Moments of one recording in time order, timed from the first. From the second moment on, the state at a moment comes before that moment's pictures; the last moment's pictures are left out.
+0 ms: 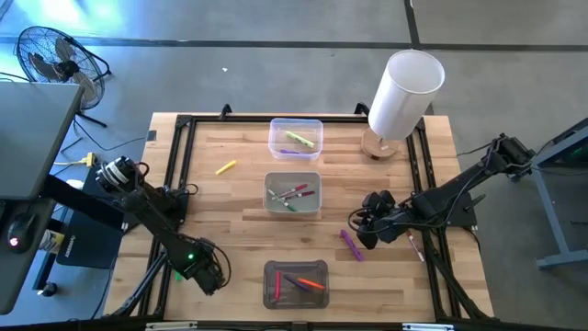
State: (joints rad) left arm -0.85 1.61 0.91 -0.84 0.32 -1.97; right arm 0.51 1.16 0.67 -0.50 0.48 1.06
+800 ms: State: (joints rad) left arm -0.88 1.61 0.87 -0.88 0.57 -1.03; right arm 0.50 1.16 0.67 -0.47 0.52 1.07
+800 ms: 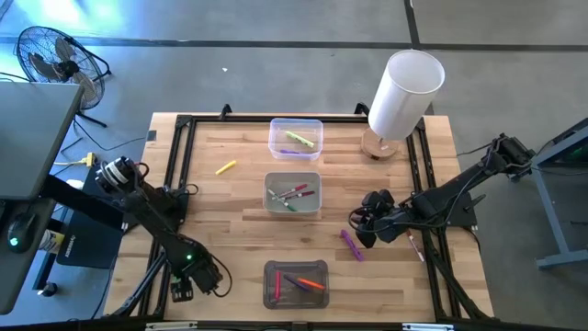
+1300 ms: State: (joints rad) left arm -0.93 1.61 0.80 -0.72 0.53 -1.10; right arm 0.49 1.16 0.67 -0.47 0.55 1.05
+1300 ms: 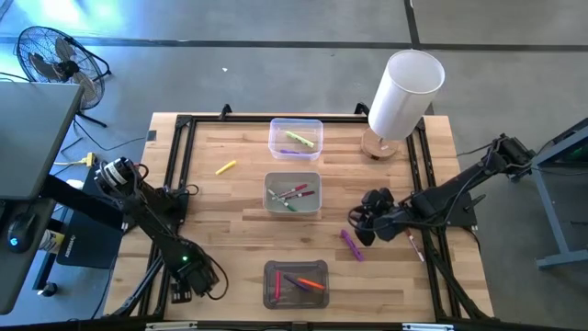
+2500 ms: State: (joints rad) left arm -0.60 1.59 0.92 -0.73 0.20 -0.98; right arm 0.48 1.16 0.67 -0.43 0.52 1.04
